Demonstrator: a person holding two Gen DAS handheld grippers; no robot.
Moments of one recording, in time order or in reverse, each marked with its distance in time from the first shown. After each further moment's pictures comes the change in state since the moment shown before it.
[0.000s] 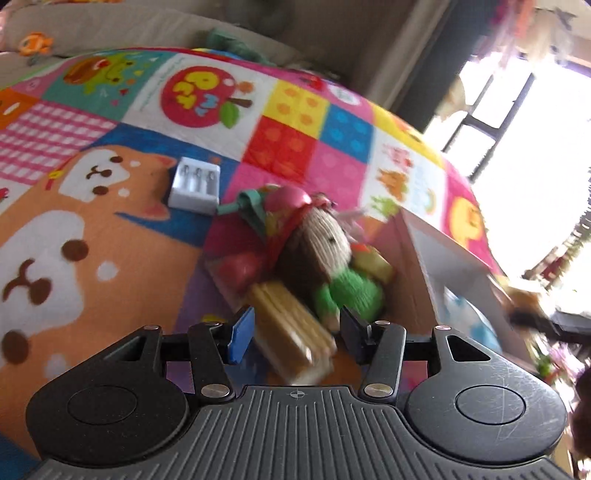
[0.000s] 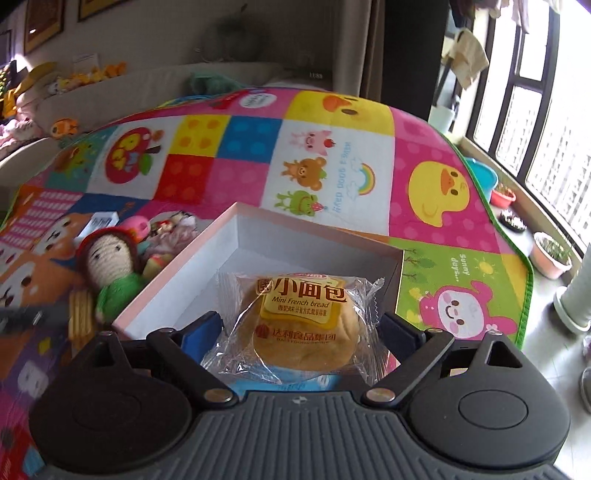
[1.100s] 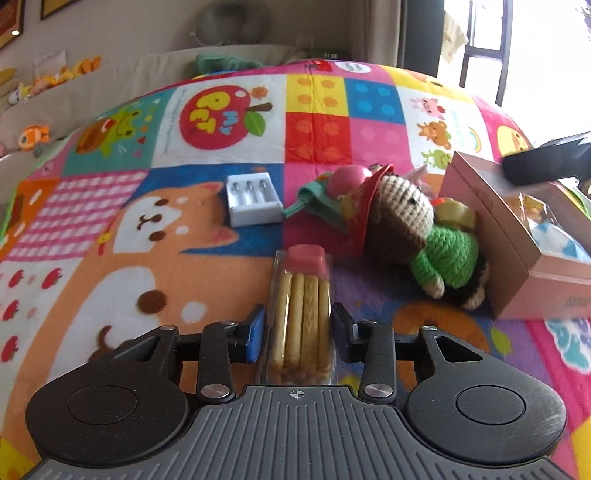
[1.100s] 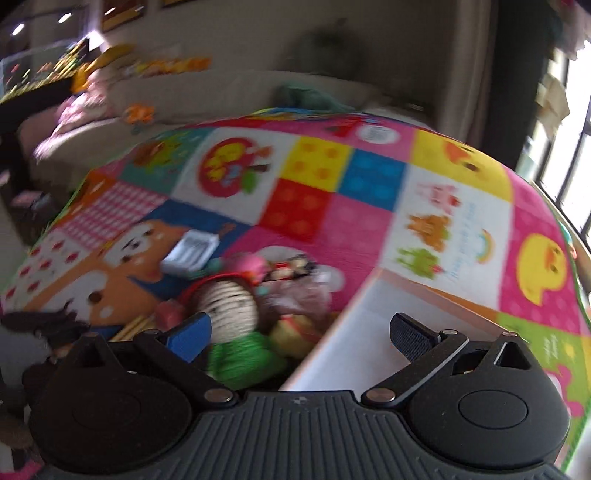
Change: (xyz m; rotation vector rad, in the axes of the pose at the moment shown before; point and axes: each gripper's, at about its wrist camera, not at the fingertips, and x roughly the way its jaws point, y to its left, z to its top) left arm -0.004 0.022 -0.007 0.332 0.016 0.194; right arm 0.035 0.117 0.048 -0.202 -0.033 0.196
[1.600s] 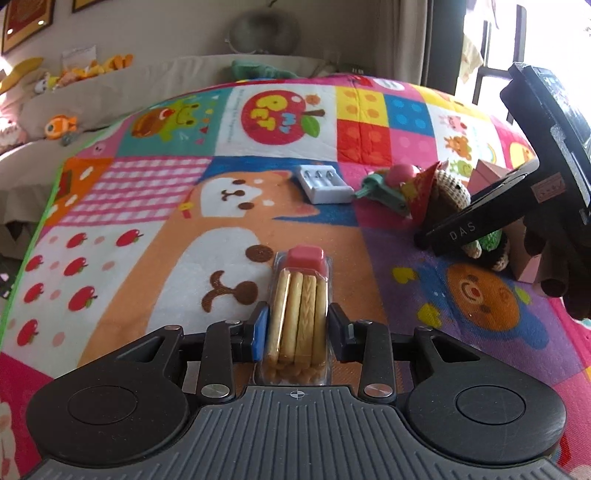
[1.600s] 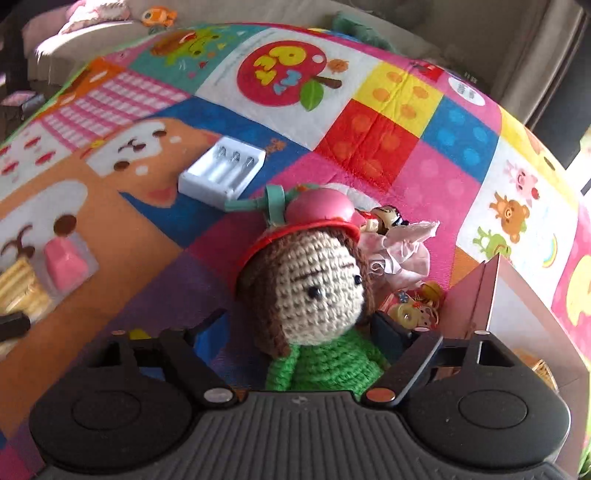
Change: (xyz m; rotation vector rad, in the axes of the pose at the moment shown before) left arm -0.043 0.066 -0.038 -0.066 -0.052 0.015; right arm 0.108 0.074 -0.007 -0.134 0.220 -0.065
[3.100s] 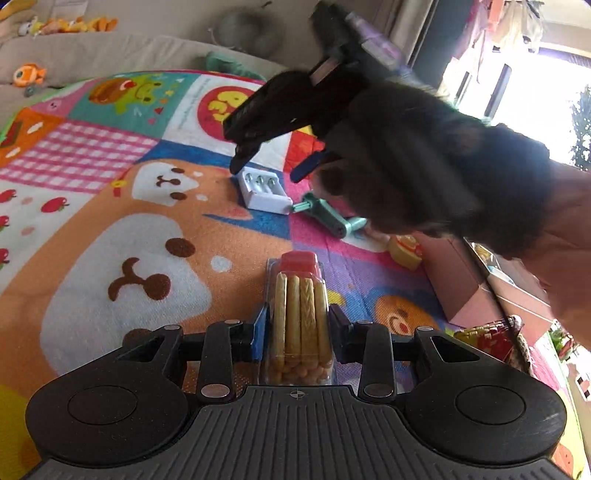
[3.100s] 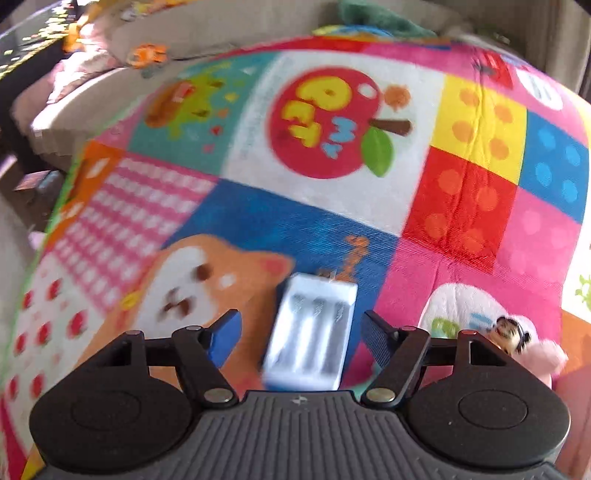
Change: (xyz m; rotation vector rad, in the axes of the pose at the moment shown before) left arm 0.015 -0.005 -0.002 -0.173 -0.039 -0.247; right arm 0.053 0.029 0.133 0.232 0.056 0.178
